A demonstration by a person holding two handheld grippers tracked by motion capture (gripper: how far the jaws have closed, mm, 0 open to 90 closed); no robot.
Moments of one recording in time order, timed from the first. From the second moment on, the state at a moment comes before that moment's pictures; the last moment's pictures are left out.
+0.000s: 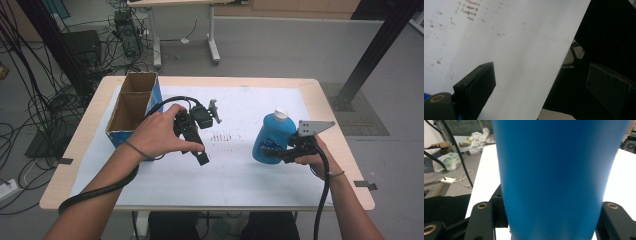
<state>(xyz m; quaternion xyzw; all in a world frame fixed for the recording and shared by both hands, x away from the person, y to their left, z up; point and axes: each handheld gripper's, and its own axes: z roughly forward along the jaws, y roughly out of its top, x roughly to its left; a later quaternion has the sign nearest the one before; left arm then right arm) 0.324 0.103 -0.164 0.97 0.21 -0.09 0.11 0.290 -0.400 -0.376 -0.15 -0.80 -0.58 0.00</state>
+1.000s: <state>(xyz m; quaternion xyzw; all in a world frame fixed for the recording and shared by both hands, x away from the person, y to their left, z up) 0.331 0.078 -0.140 0.98 0.14 -0.08 0.11 0.291 -0.370 -0.377 -0.11 -0.81 -0.58 0.04</state>
